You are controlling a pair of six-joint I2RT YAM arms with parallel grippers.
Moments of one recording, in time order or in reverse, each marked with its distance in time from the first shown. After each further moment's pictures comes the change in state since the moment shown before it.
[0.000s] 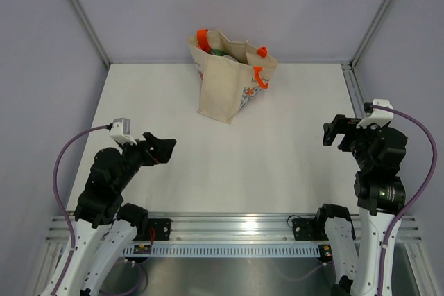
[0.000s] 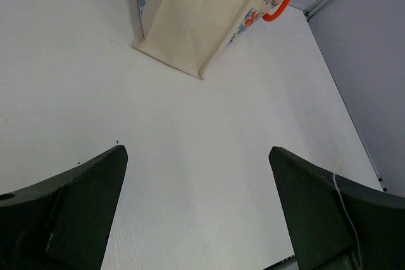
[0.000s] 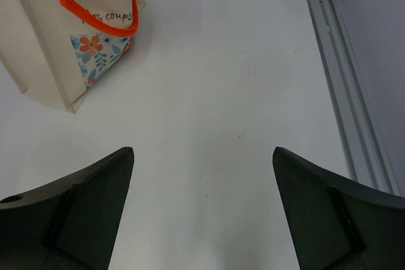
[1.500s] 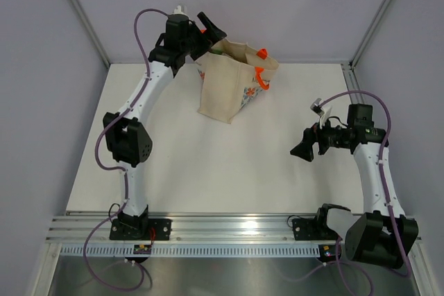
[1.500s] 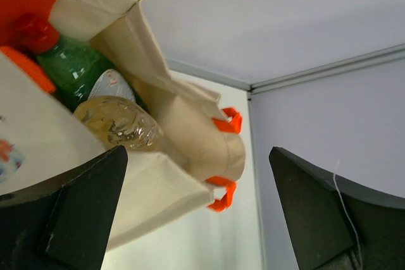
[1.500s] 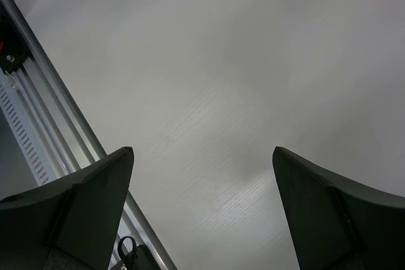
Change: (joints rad) left arm 0.006 1.721 1.515 0.124 0.097 -0.360; right arm 0.000 0.530 -0.053 -0.233 -0.769 -0.678
